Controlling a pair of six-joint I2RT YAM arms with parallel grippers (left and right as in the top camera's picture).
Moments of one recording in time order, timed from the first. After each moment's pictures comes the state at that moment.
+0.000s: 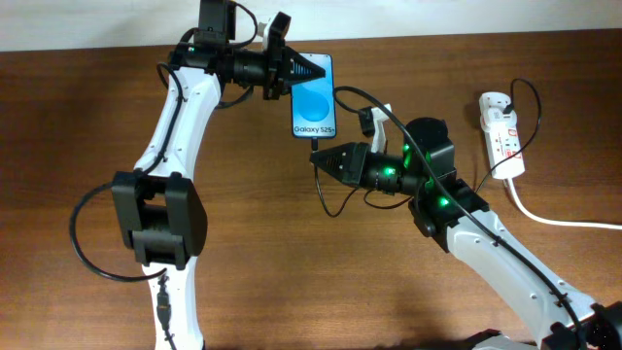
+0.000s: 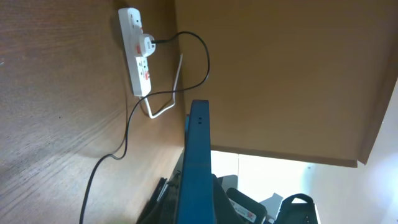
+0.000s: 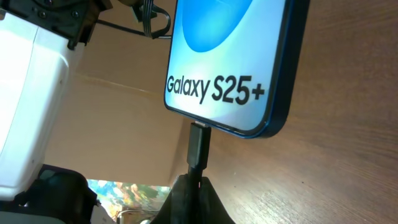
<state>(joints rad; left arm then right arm) -0.18 2.28 2.15 -0.77 1.31 -0.58 0.37 1.41 0.86 0.22 -0.79 0.96</state>
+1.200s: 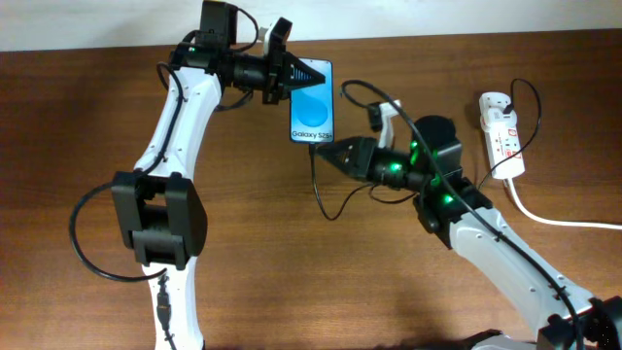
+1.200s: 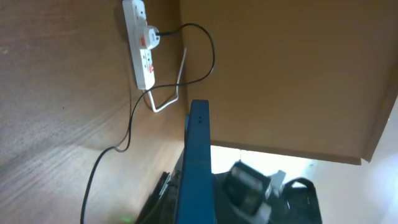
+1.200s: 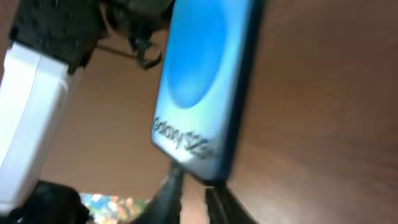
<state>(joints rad) -0.17 2.28 2.15 -0.84 1.31 -0.52 0.32 1.43 0.85 0.27 -0.78 0.96</state>
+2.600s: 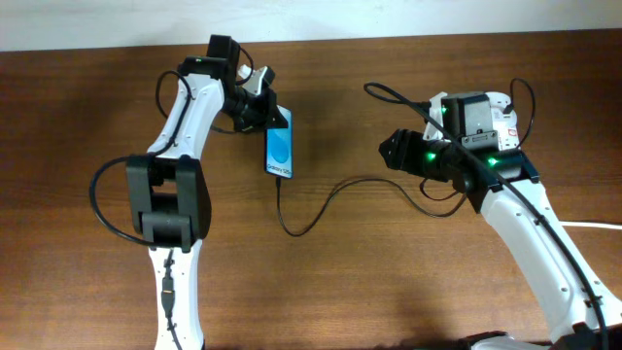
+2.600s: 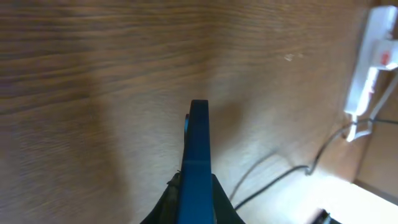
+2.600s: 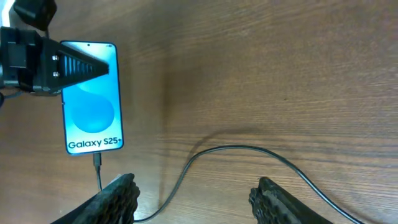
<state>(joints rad) -0.14 2.43 2.15 -1.09 0.64 -0.16 0.16 1.44 1.14 -0.63 -0.31 0.46</state>
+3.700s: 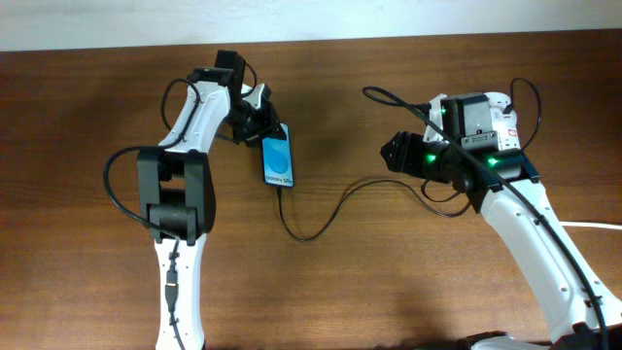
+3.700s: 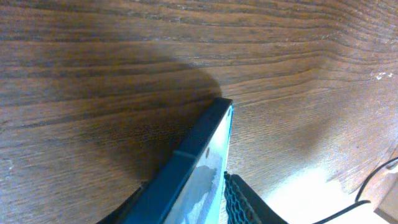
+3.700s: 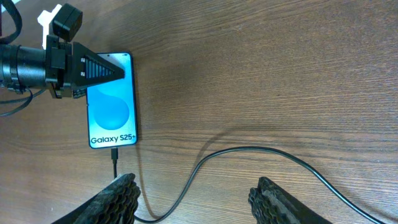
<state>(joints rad) -0.15 2.52 2.14 -1.08 0.53 -0.23 0.16 1.44 1.14 -0.65 -0.30 0.44</state>
